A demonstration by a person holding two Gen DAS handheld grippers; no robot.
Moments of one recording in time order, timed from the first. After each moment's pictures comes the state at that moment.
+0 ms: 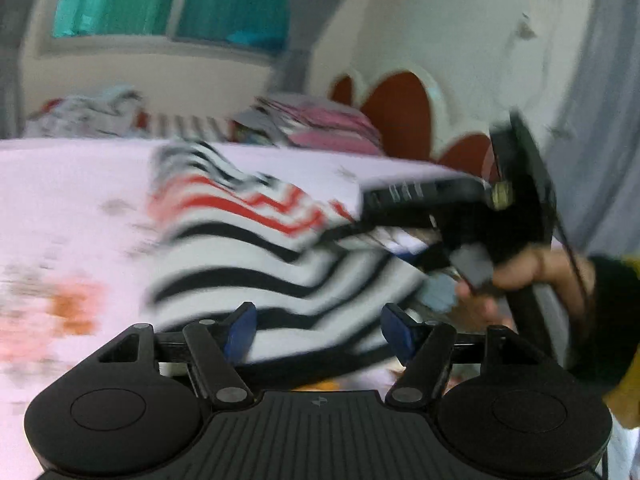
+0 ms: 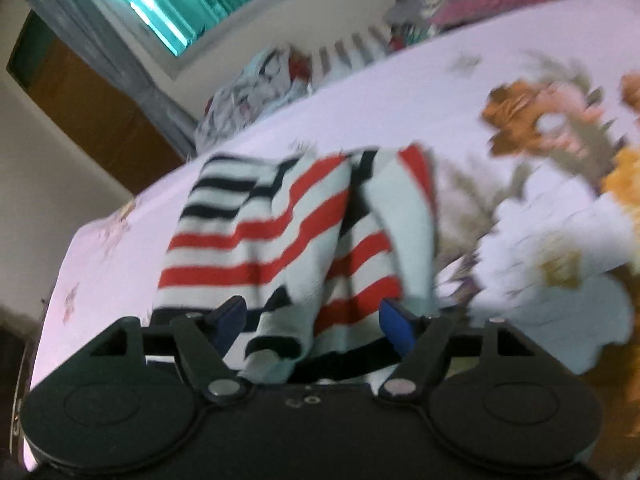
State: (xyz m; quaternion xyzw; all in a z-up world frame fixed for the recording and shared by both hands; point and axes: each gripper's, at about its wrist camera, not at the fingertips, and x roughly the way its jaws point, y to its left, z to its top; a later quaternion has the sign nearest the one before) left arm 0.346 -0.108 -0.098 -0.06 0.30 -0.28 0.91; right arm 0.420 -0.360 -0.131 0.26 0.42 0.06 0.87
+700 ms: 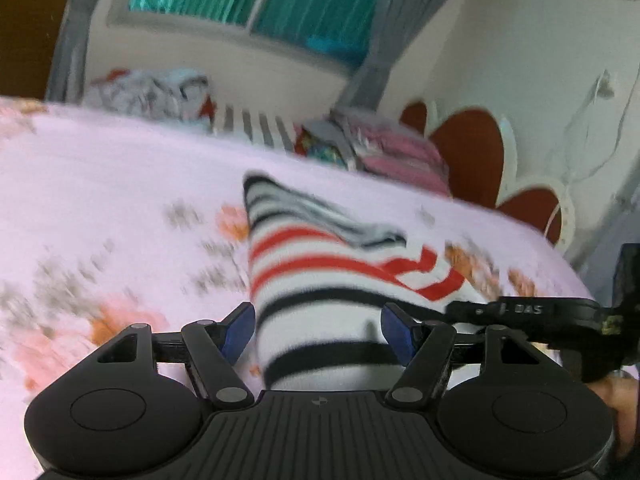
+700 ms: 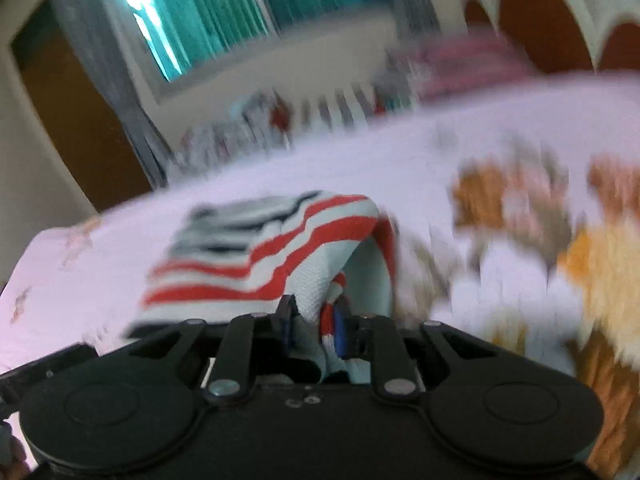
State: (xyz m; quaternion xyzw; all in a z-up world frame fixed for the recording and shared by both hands) left arm 0.432 -0.102 -0.124 -0.12 0.34 -0.21 0.91; right arm 0.407 -0.368 -0.132 0.19 0.36 -0.02 0.91
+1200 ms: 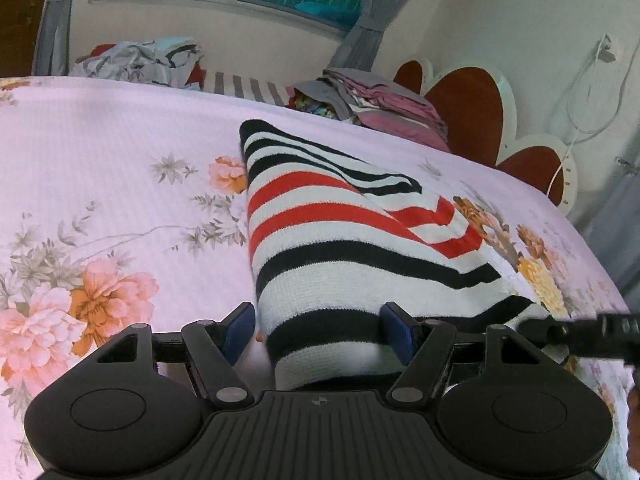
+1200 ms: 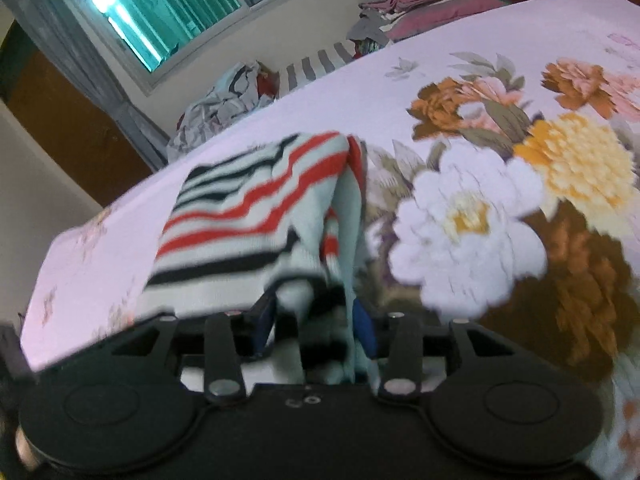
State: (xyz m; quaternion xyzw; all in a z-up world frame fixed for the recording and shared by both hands) left arm 0.440 -0.101 -0.150 -0.09 0.37 -0.23 0.90; right arm 0.338 -0.376 -0.126 0.23 0.39 0.00 0.89
